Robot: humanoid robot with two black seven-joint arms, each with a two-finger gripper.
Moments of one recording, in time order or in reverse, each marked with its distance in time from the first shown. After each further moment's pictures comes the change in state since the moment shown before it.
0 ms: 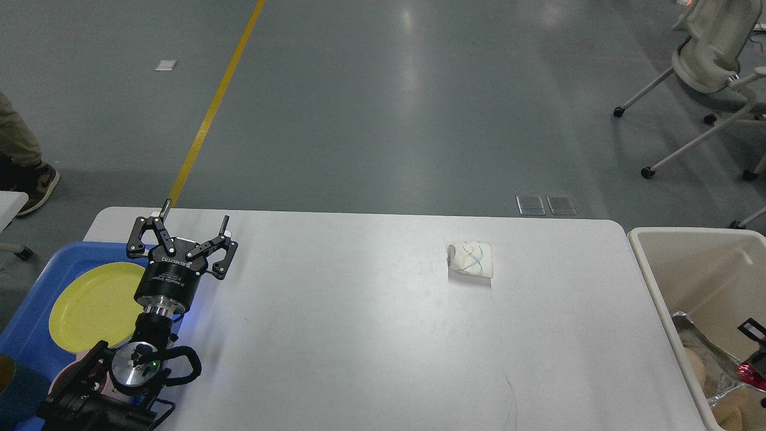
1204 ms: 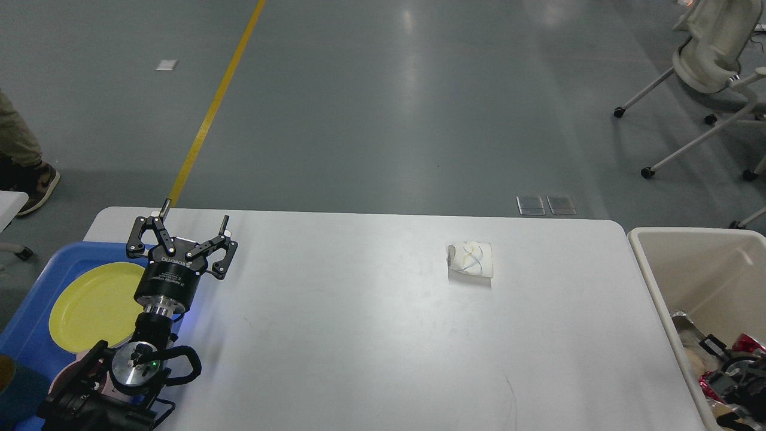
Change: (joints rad) left arm -0.001 0.000 0.000 0.000 0.000 0.000 0.000; right arm -0.097 0.120 0.054 -0.084 0.000 -0.040 0.001
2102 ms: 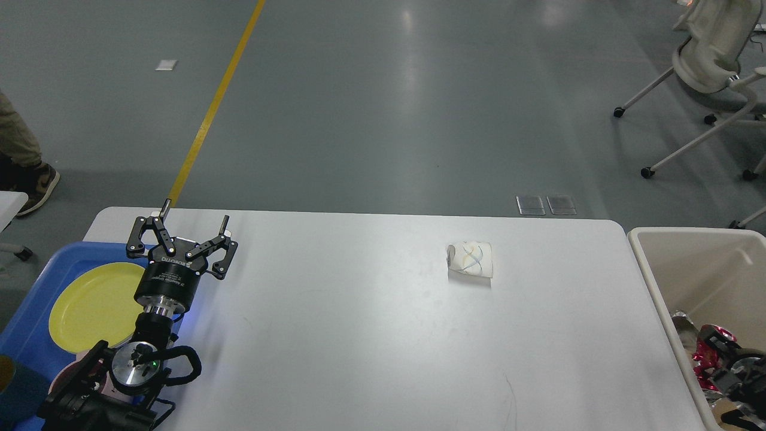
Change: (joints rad) left arm 0.000 0.000 0.000 0.000 0.000 0.000 0.000; right arm 0.010 -0.013 0.002 0.003 0.000 -0.009 0.000
